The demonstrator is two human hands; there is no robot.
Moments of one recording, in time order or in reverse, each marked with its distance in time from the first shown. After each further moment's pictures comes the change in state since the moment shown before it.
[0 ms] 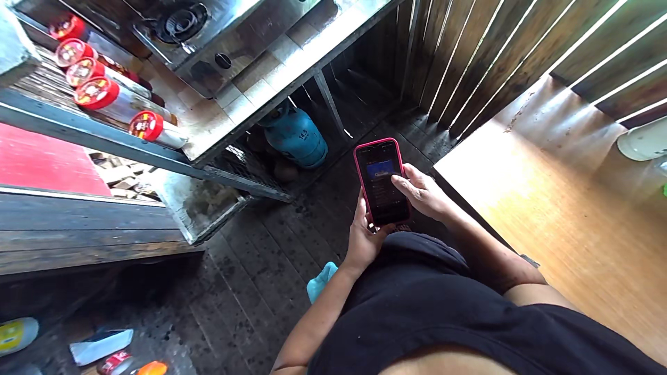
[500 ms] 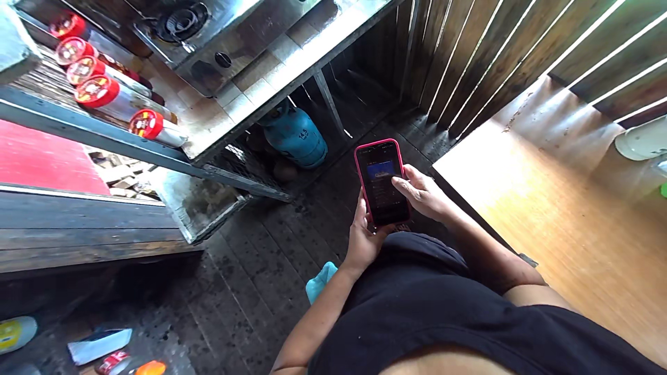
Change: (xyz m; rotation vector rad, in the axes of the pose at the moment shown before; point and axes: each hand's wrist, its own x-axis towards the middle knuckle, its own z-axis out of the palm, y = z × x) left_hand -0.006 -0.003 0.002 0.027 -0.002 0.027; right_hand -0.007 0.002 0.000 0.003 -0.010 -0.003
